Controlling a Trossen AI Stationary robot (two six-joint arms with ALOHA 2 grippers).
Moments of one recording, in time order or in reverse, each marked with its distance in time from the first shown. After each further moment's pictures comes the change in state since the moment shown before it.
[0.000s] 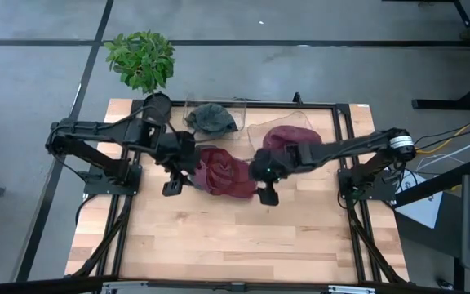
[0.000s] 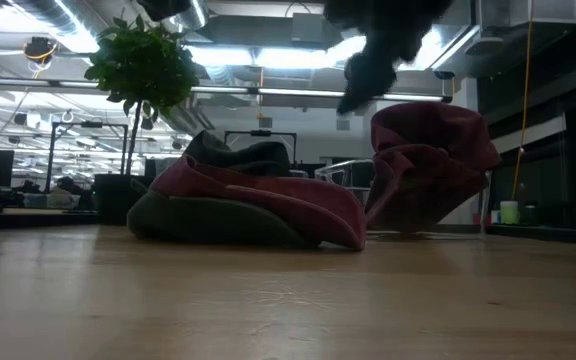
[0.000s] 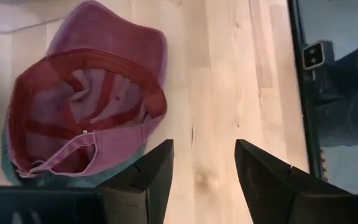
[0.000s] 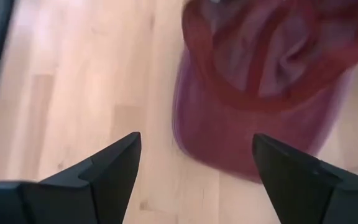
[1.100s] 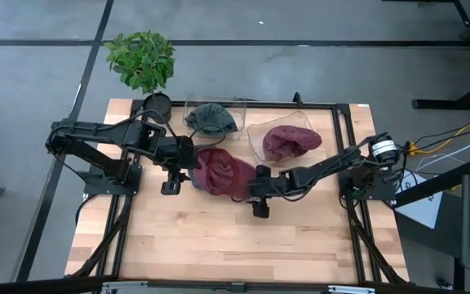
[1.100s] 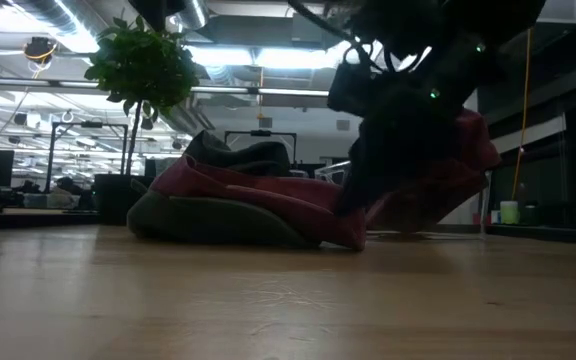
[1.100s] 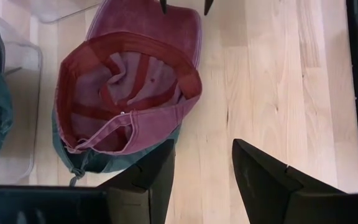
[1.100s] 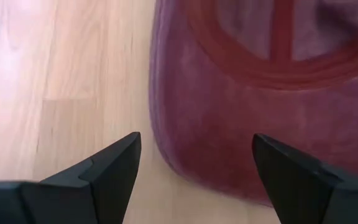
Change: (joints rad) left arm -0.031 0.000 0.000 -0.072 -0.157 0.038; right arm 0.107 0.177 -0.345 0.586 0.217 0.114
